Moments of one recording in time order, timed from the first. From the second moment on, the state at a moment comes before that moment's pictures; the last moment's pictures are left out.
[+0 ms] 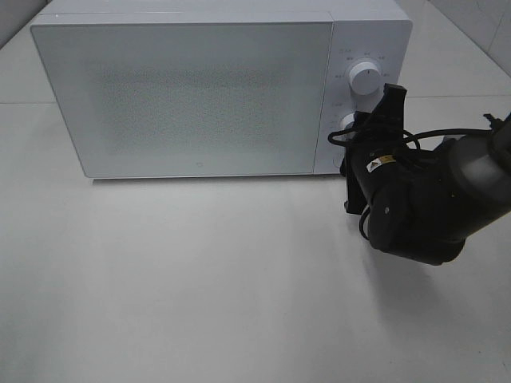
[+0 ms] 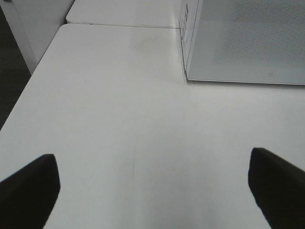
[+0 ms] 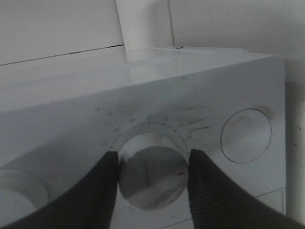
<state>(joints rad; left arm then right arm) 0.05 0.00 -0.50 -0.07 1.04 0.01 0.57 2.03 -0.71 0.75 -1.16 1.46</state>
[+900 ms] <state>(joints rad) 0.05 0.00 -0.50 -0.07 1.04 0.01 0.56 2.02 -0.70 0.79 -1.20 1.25</state>
